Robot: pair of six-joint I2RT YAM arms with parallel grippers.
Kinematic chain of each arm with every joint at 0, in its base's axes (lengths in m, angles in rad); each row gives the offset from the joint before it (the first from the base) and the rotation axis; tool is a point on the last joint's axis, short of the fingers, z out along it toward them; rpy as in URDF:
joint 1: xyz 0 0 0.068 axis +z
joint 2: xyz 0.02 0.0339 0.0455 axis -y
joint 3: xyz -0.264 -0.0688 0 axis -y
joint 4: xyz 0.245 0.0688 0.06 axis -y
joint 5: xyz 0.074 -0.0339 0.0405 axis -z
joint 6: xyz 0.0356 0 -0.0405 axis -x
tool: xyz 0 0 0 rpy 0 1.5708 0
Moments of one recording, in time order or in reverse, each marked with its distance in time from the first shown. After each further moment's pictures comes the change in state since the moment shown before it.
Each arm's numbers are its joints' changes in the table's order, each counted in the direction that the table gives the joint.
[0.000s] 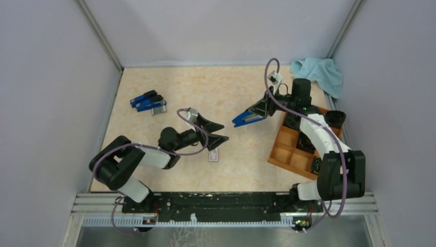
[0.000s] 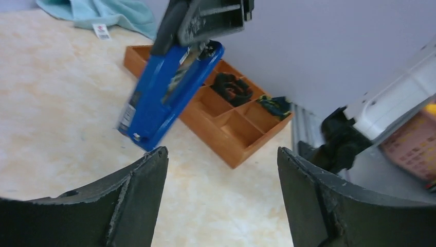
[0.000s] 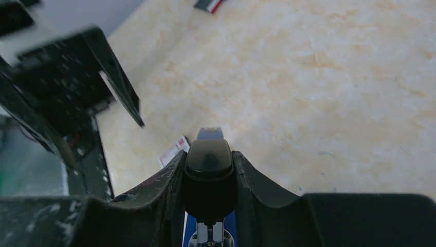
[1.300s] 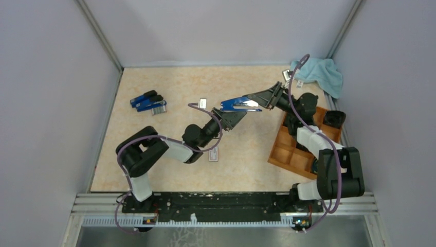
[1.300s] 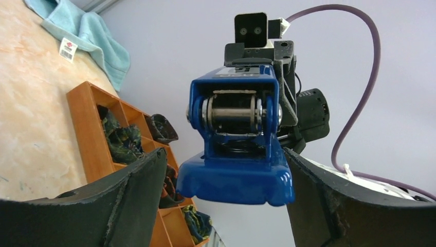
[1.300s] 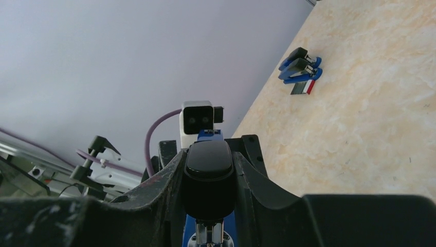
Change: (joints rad) left arm -0.235 -0.282 0.272 0.158 -0.632 0.639; right arm 0.019 0.009 -0.268 1.125 0.053 -1.316
